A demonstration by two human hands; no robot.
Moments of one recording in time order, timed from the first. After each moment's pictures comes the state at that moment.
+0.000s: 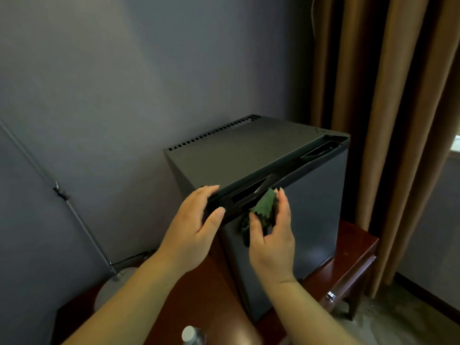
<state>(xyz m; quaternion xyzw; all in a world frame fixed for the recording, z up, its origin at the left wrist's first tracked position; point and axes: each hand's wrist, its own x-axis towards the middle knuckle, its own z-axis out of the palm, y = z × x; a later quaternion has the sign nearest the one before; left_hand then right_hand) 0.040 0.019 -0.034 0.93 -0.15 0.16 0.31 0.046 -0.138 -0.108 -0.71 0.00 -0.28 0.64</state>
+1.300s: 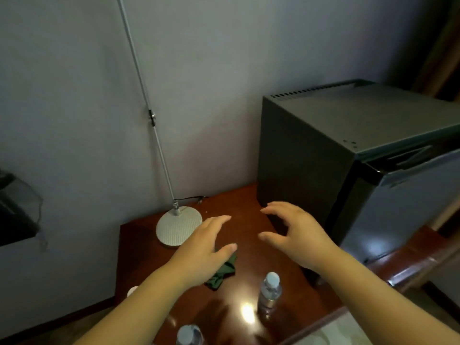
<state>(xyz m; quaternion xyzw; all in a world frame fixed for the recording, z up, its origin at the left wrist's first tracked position) -0.059 0.252 -0.142 0.94 -0.01 -0.02 0.33 0.017 0.018 -0.121 -0.92 -0.26 0.02 0.29</state>
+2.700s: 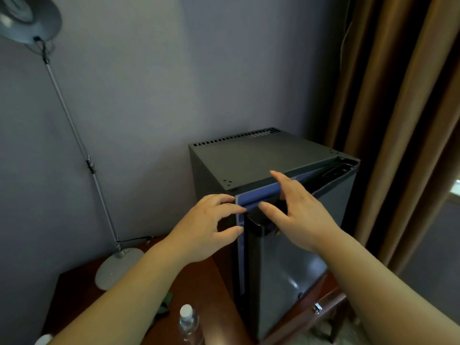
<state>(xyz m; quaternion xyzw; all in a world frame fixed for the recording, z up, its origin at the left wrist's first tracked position) -0.001 0.032 -0.019 0.95 -0.17 0.10 0.23 0.040 -0.207 -0.013 -0.92 -0.21 -0.12 0.30</state>
